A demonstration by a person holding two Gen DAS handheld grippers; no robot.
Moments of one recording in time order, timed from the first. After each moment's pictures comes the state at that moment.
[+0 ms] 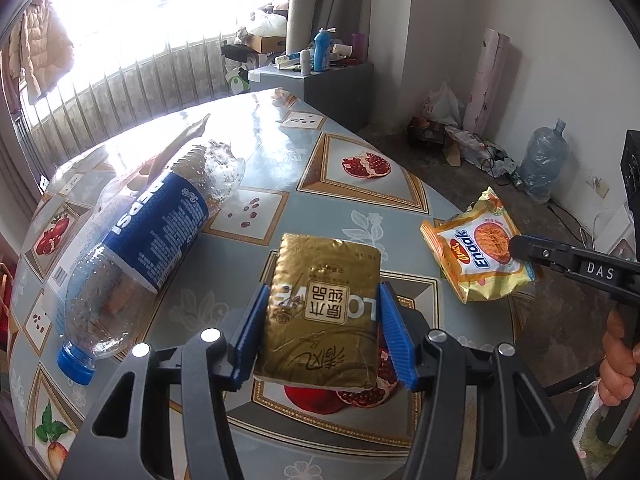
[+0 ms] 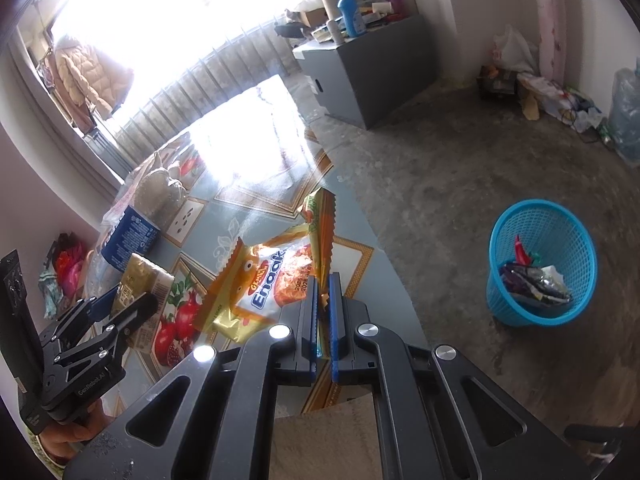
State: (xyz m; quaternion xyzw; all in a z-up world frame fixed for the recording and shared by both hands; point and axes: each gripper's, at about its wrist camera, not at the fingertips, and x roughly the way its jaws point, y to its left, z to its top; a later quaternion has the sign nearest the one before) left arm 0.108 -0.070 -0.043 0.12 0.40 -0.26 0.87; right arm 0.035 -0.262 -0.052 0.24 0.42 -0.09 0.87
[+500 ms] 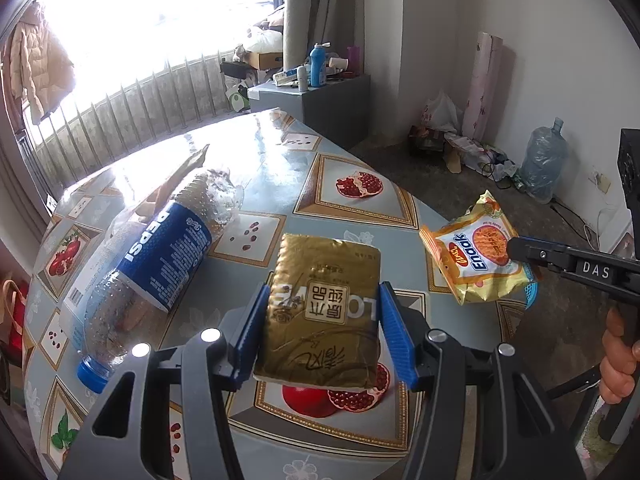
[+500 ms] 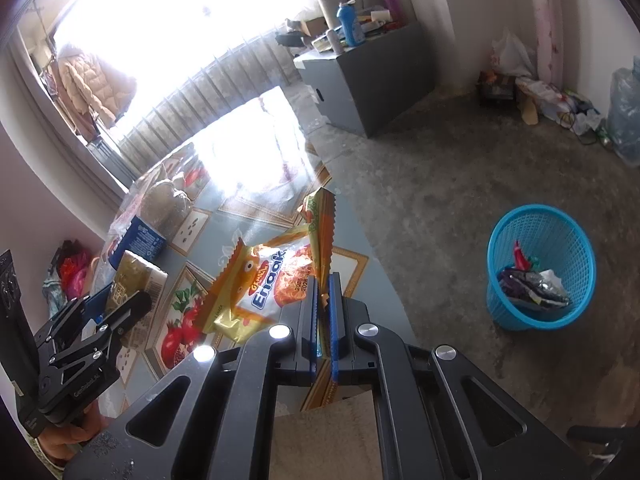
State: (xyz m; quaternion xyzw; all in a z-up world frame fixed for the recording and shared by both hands) left arm 0.092 -0.078 -0.024 0.13 0.37 -0.26 0.88; right arm 0.025 -0.269 -0.044 0.24 0.40 -0.10 0.88
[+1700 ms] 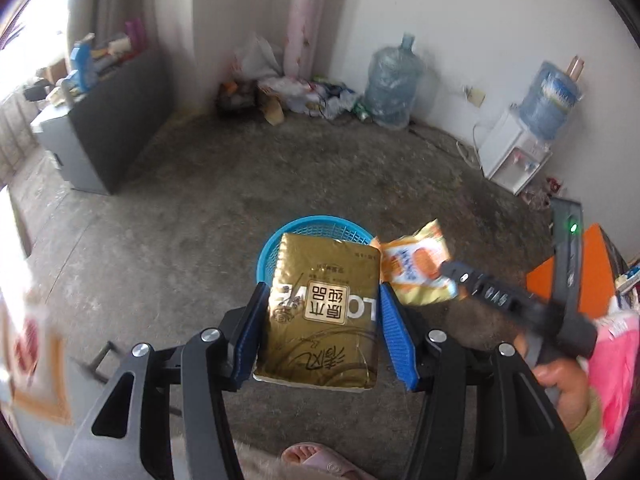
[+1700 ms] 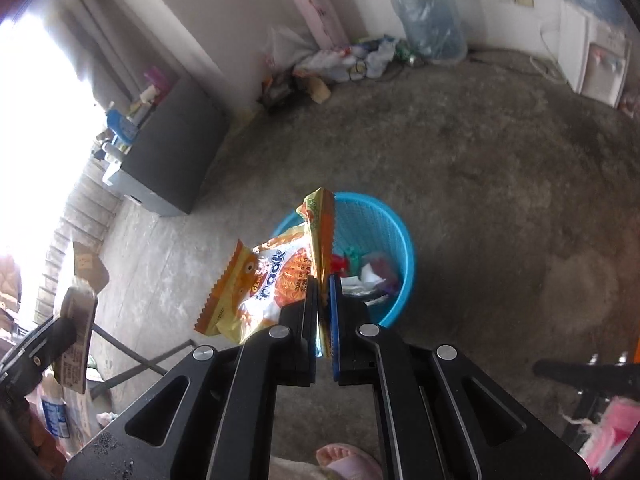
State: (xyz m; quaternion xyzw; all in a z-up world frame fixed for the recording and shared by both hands) left arm 0.081 -0.418 -0.056 0.22 0.44 -0.51 0.71; right arm -0.103 -0.512 -0.130 0.41 0.35 -0.36 0.76
